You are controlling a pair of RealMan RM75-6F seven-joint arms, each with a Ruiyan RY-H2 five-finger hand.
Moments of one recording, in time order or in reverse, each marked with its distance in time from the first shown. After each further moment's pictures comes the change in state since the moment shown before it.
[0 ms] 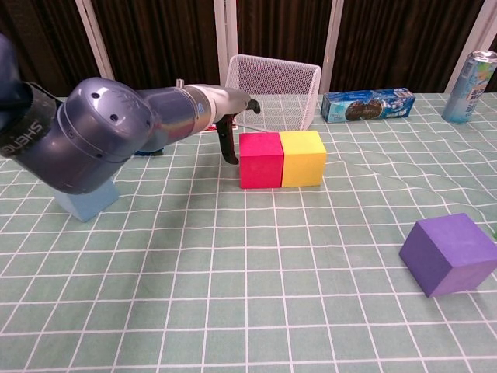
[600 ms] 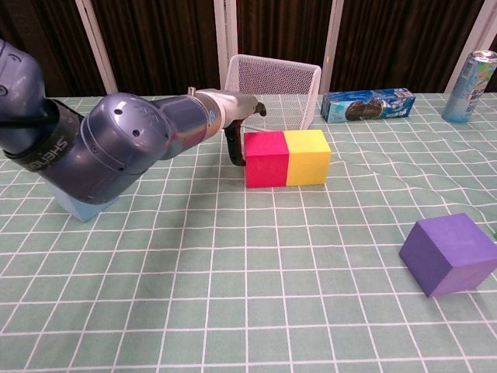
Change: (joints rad) left arm -0.012 -0.068 -0.023 0.091 0.030 -0.011 -0.001; right arm 0.000 0.005 0.000 0.000 0.005 -0.005 0.005
